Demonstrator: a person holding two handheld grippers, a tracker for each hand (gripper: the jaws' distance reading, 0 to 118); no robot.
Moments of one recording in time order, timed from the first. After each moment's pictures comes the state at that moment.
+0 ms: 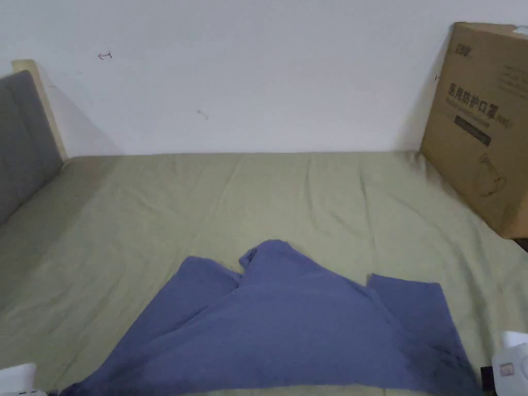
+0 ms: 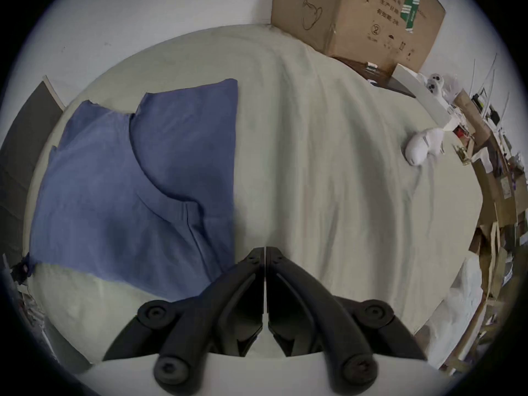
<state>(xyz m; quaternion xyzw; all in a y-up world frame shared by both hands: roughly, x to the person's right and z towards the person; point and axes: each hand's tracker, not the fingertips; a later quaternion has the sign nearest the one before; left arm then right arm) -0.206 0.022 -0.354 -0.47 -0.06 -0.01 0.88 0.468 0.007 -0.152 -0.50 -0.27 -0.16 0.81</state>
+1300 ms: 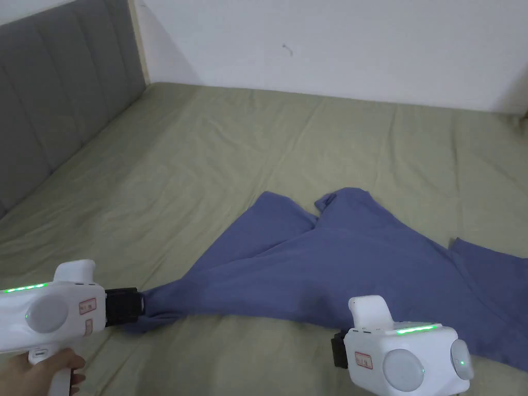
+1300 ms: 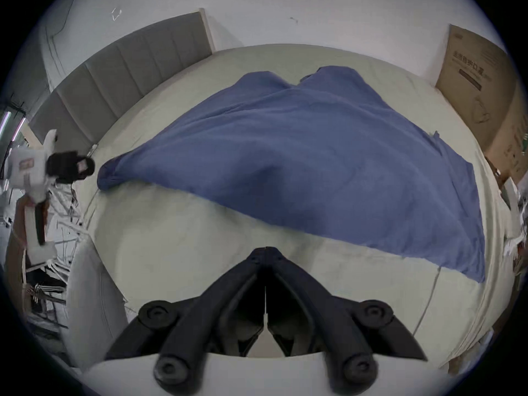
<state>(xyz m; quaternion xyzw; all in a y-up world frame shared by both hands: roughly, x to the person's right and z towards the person) -0.255 0.045 -0.356 -0.46 -0.07 0.05 0.88 0.150 0.018 -0.235 -0.48 0.04 -0.04 0.88</state>
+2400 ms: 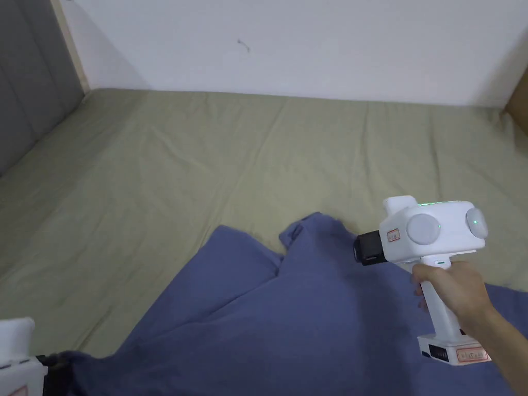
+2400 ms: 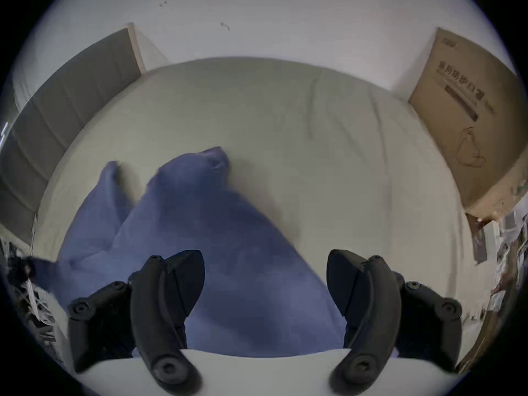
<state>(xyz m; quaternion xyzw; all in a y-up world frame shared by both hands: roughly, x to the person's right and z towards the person) -0.173 0.084 -0.396 -0.47 -0.09 -0.02 0.88 0.359 0.037 -0.504 -0.50 -0.06 -0.03 0.87</state>
